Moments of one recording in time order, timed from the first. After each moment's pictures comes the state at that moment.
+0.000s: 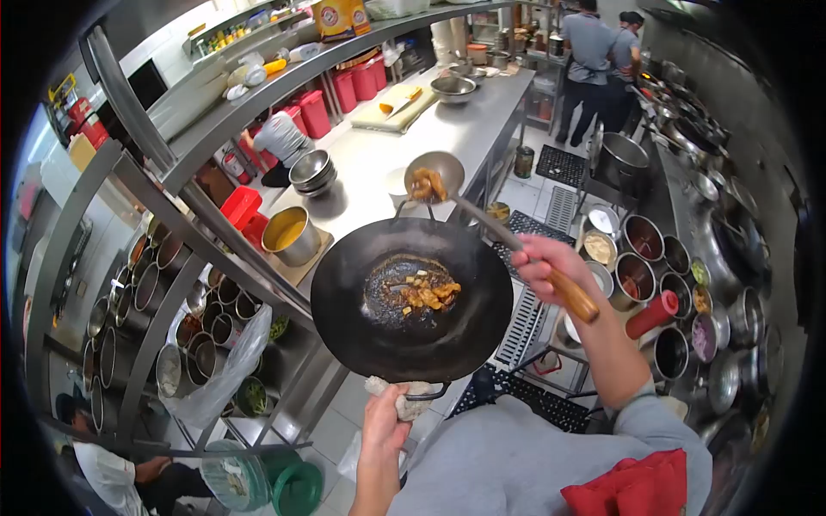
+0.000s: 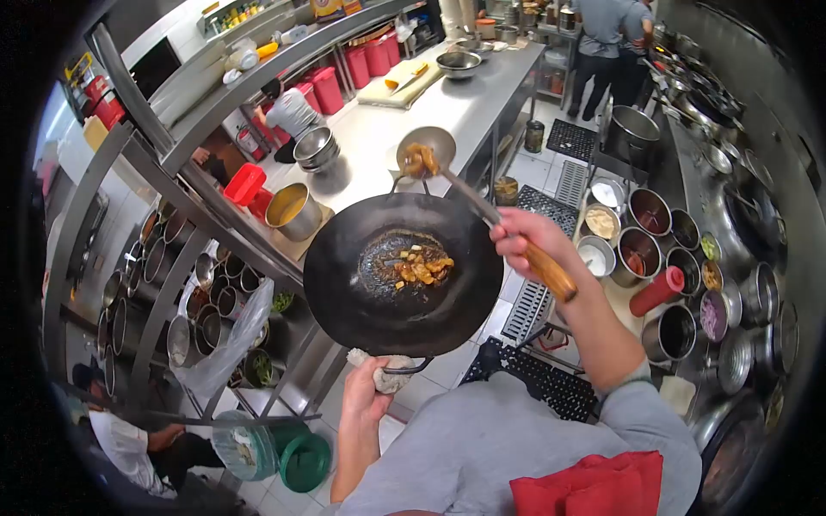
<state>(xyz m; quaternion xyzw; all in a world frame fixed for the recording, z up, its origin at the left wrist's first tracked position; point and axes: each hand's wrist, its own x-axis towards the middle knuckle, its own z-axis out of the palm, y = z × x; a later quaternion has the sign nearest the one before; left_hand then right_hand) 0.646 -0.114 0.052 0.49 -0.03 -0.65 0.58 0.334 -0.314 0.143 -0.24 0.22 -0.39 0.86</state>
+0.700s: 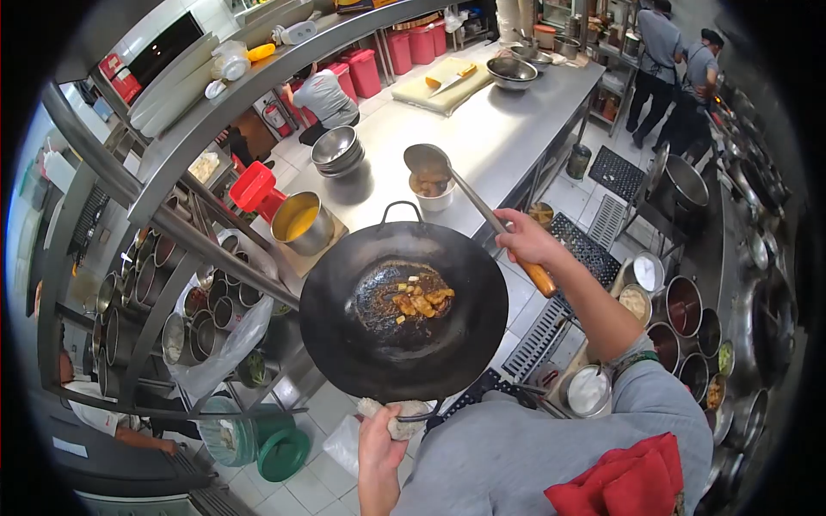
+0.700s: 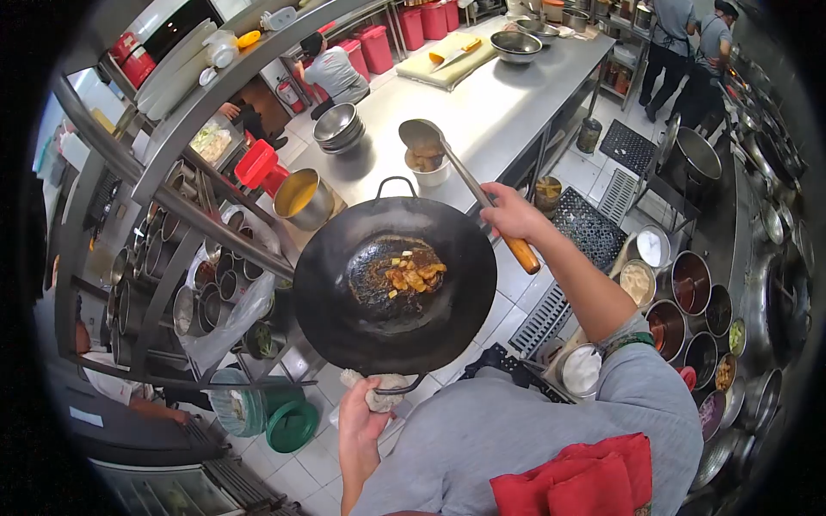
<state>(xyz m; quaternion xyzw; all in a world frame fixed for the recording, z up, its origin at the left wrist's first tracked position) 0.584 -0.166 0.049 0.50 0.04 -0.56 0.66 0.372 -0.541 0.067 -0.66 0.44 -0.22 0.57</state>
